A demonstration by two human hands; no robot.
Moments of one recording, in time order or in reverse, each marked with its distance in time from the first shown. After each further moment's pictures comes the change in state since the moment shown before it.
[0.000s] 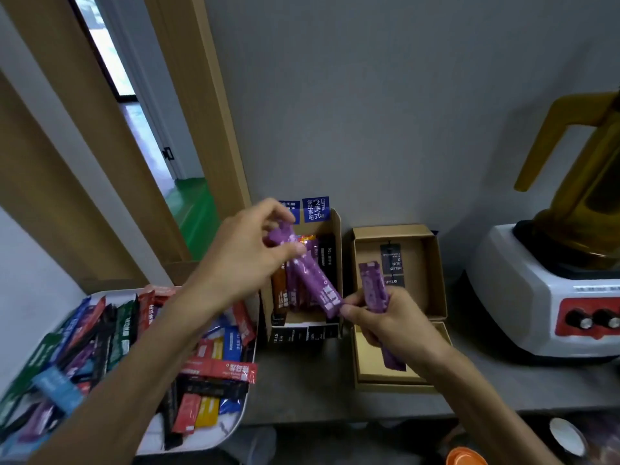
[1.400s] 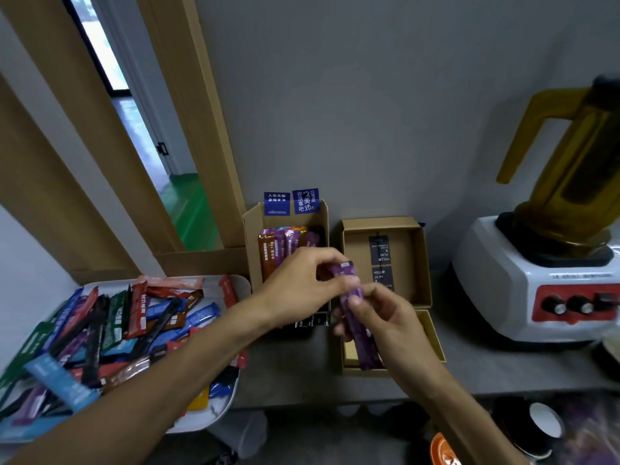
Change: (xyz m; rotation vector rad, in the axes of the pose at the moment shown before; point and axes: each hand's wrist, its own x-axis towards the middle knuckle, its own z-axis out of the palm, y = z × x) left_hand -0.015 0.010 0.079 -0.232 -0.363 0.099; right_hand -0.032 0.017 0.008 0.297 0.096 -0.089
